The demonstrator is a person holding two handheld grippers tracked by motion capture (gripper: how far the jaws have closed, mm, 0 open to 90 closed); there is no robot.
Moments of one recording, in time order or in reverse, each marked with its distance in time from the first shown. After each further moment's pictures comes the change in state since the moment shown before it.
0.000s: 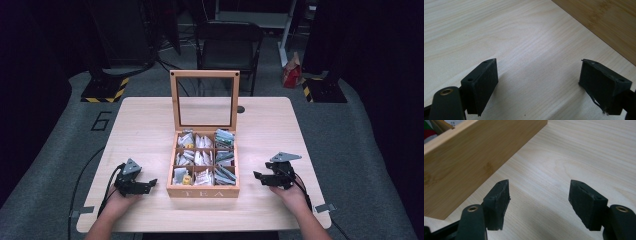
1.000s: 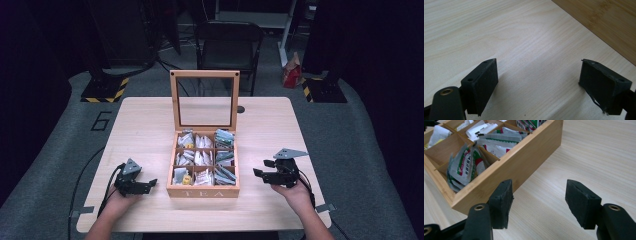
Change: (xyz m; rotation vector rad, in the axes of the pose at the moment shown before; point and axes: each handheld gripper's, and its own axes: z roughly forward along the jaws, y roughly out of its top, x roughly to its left) left arm 0.000 0.000 0.000 -0.001 0.000 -0.003; right arm 0.015 0.025 -0.036 -0.049 0.077 0.010
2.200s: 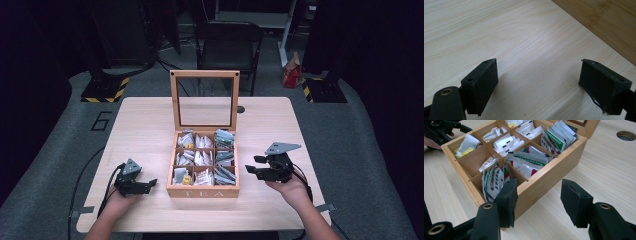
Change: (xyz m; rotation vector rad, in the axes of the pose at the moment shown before) left arm 0.000 0.000 0.000 -0.003 -0.004 -0.008; right arm 0.028 0.035 -0.006 0.007 0.072 -0.120
